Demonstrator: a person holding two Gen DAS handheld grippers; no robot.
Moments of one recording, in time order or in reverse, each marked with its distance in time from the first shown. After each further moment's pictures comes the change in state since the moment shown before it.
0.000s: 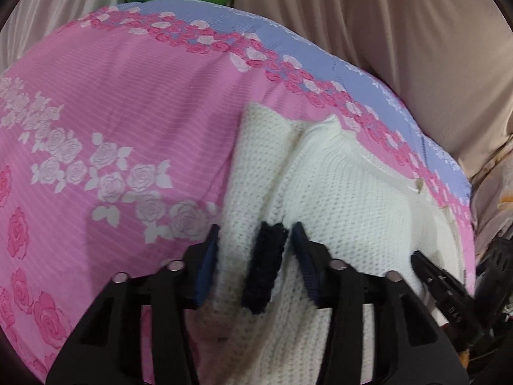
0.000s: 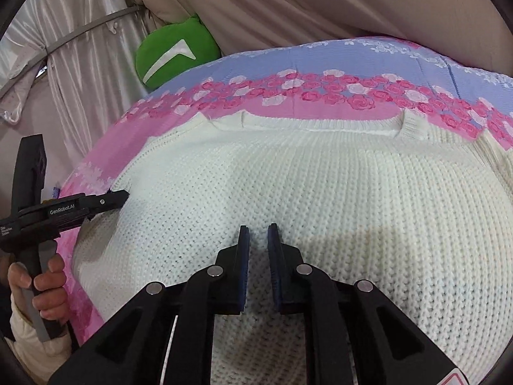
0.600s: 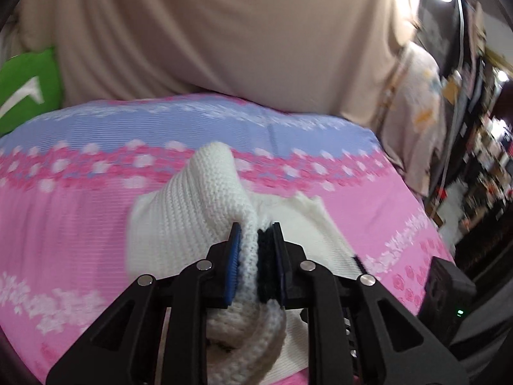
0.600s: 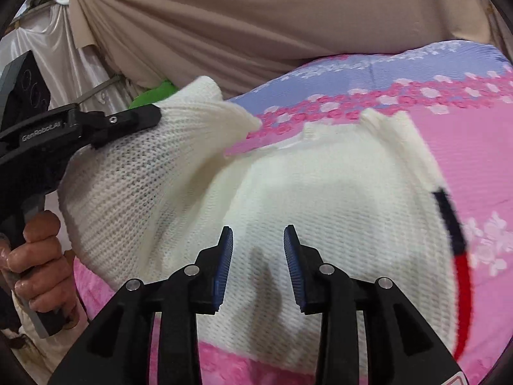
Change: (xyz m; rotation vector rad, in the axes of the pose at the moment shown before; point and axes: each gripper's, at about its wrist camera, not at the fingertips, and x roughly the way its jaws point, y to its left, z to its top) left arm -0.034 -0.262 -0.025 0.503 -0.090 -0.285; right arm -0.127 -0.081 -0.055 0.237 -0.204 -0.048
